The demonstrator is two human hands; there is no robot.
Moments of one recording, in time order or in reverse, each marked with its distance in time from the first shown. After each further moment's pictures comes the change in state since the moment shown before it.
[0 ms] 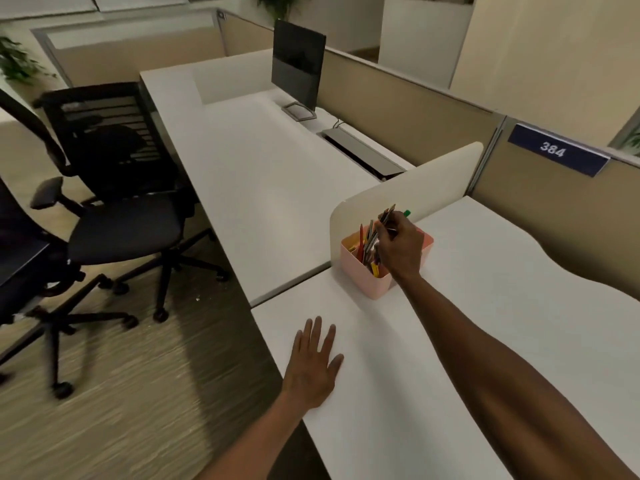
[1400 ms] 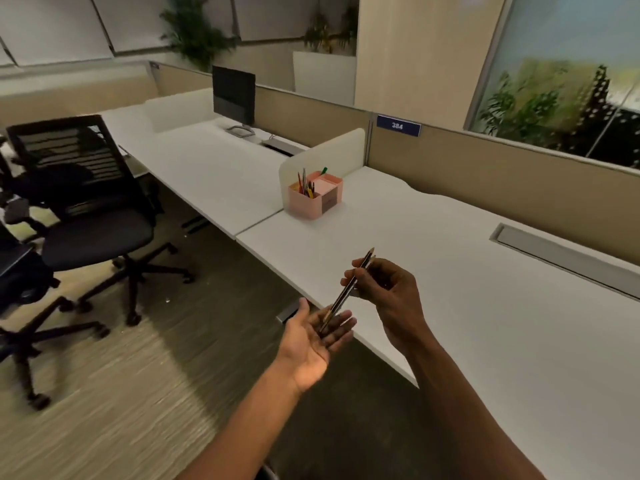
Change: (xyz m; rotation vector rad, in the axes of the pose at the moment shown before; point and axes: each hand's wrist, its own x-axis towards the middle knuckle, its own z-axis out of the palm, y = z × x) left_hand -0.444 0.125 -0.117 -2.111 -0.404 -0.388; right_hand -0.526 -0.163 -0.264 0.586 -0.091 0.154
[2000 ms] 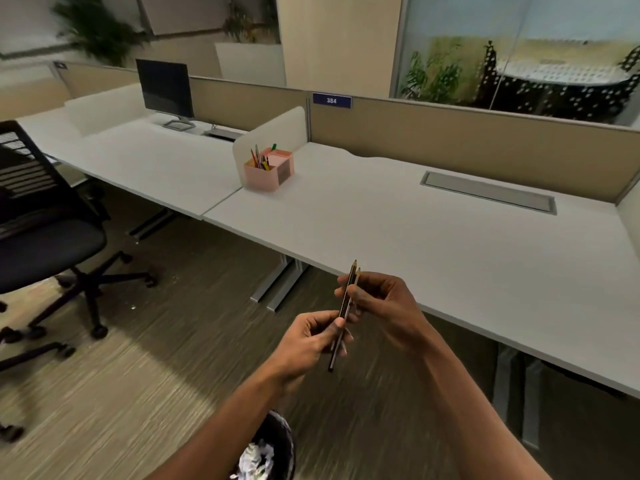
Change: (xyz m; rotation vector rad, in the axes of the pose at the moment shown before) left_hand -0.165 -0.066 -0.068 0.861 -0.455 0.153; right_hand -0.221 -0.011 -0.003 -0.050 -0.086 0.052
